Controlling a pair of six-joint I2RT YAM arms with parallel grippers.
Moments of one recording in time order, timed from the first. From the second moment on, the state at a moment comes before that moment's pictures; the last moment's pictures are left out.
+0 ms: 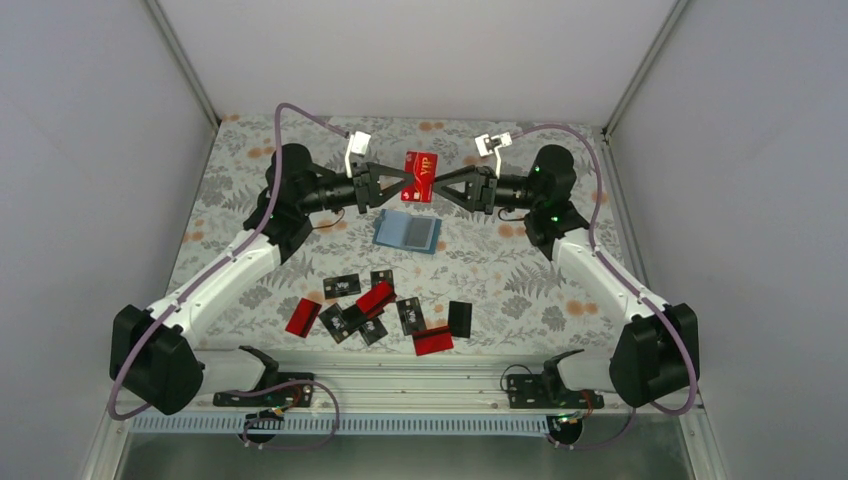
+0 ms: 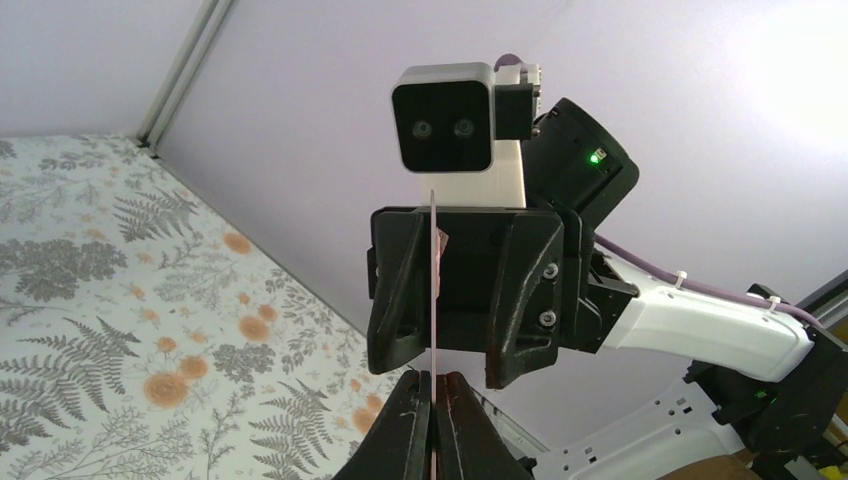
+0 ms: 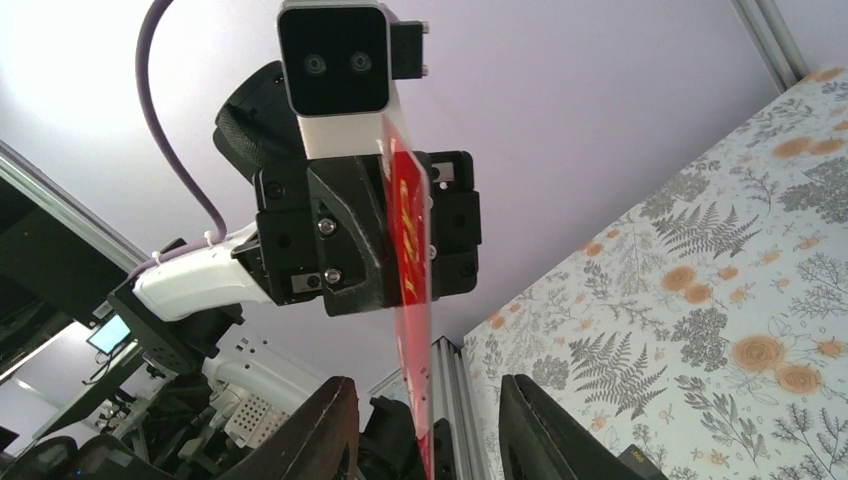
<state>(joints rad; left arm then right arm) -0.48 1.27 1.03 0.28 0.86 -0.69 0.35 1.32 0.99 0.40 -1.16 0.77</state>
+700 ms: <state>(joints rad) -0.49 1.25 1.01 0.34 0.88 -0.71 0.40 1.34 1.05 0.40 -1.17 0.78</state>
